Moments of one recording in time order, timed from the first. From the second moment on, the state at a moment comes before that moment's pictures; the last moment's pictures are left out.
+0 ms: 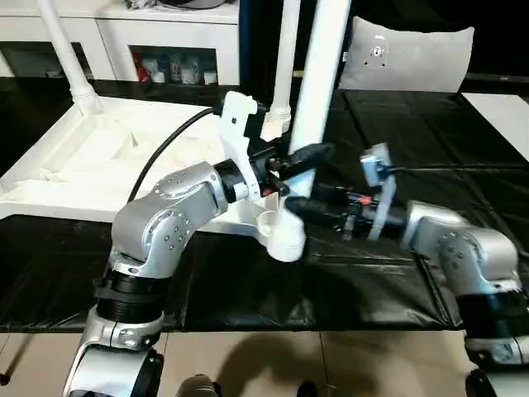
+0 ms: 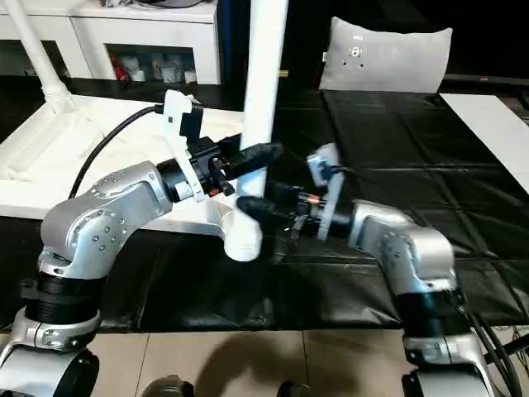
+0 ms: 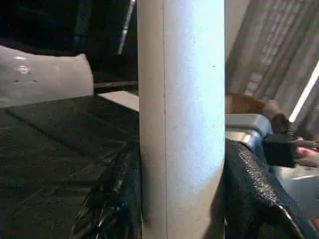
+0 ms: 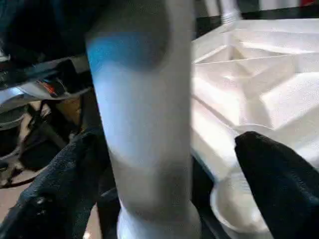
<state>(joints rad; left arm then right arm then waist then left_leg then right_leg) -0.62 0.15 -0.07 -0.11 -0.59 0.75 -0.59 -0.51 -0.37 0.05 0.10 0.61 0.77 0.98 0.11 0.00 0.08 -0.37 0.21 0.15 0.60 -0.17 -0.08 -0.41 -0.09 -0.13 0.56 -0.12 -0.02</state>
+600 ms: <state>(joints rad) -0.62 0.16 -0.09 -0.13 -0.61 0.76 -0.63 -0.51 -0.39 0.11 0.13 0.60 0.78 1.06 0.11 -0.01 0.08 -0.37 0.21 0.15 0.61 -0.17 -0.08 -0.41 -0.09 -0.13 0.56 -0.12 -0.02</state>
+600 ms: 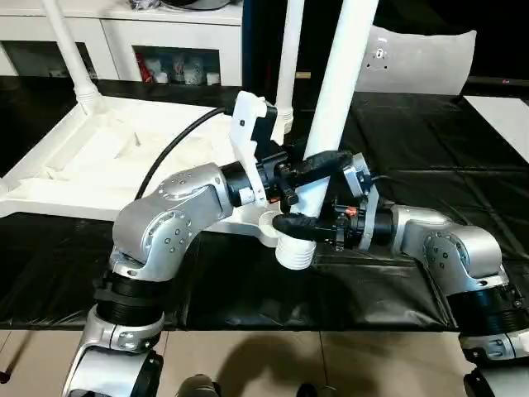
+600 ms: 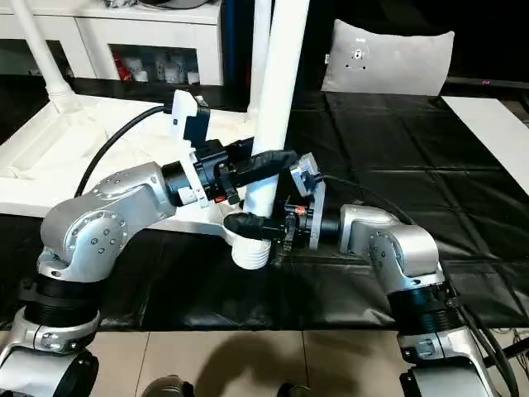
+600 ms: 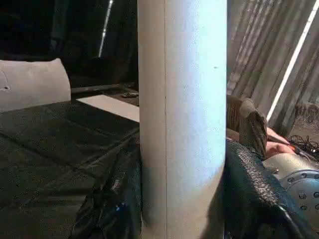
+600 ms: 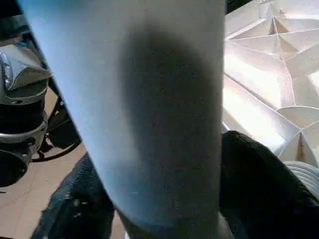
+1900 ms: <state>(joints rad) -0.68 0.14 0.03 -0.14 -0.73 0.69 -0.66 -0.49 -0.26 0.06 0.19 0.56 0.66 0.89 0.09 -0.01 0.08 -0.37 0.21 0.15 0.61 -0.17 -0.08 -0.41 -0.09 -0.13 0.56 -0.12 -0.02</state>
